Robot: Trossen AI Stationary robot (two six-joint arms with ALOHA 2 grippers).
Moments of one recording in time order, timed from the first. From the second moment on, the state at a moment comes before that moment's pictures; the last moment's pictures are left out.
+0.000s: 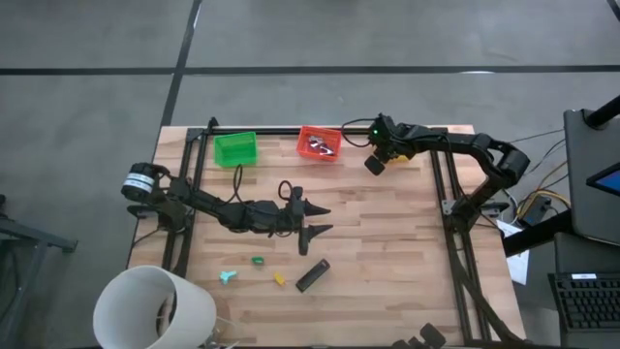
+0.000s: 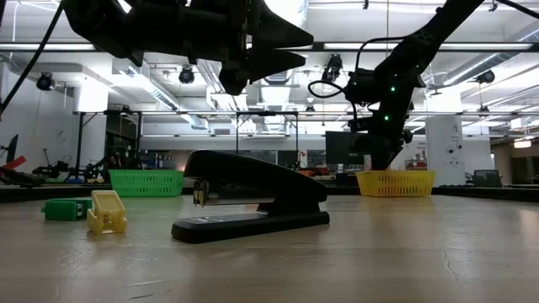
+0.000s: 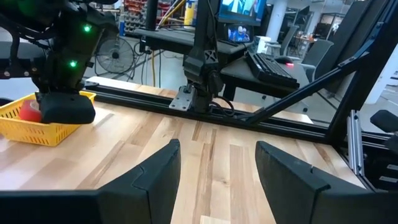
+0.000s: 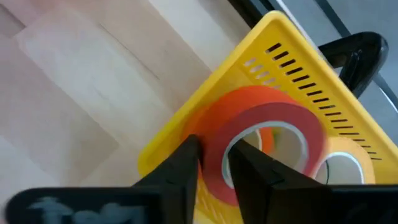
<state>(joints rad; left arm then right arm) -0.16 1.64 0.78 0.84 -0.26 -0.18 -0.70 1.60 0.93 -0.49 0.25 0.00</state>
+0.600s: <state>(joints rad) -0.16 1.64 0.78 0.78 -0.25 -0.26 -0.64 1.43 0.94 -0.57 0.26 0.08</state>
